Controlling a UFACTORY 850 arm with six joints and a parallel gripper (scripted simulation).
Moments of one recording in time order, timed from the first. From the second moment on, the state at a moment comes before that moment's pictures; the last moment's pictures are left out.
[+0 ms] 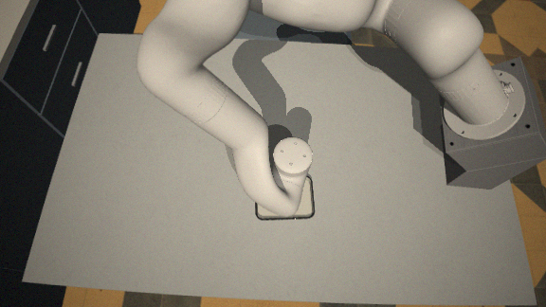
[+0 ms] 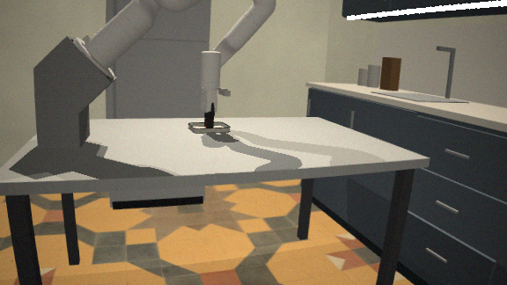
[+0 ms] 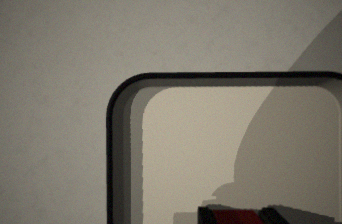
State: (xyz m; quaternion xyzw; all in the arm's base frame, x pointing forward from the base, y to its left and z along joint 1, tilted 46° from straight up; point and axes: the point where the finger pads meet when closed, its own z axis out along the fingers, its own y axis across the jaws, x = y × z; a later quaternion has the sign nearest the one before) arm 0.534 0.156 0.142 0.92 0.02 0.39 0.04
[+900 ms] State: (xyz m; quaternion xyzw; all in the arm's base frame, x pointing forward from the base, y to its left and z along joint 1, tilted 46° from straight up) arm 0.534 0.156 0.142 0.92 0.02 0.39 0.04
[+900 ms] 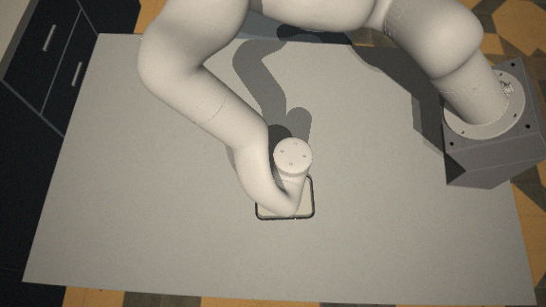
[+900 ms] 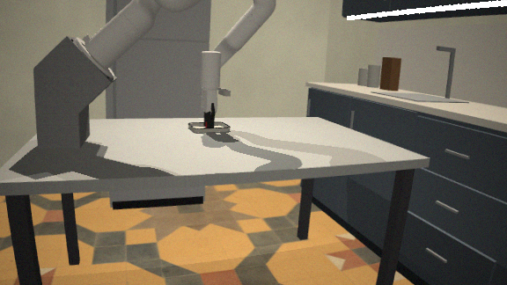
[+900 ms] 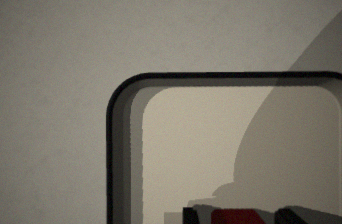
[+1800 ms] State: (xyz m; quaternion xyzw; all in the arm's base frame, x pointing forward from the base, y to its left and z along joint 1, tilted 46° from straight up) arm 0.533 0.156 0.143 0.92 0.02 0.39 0.04
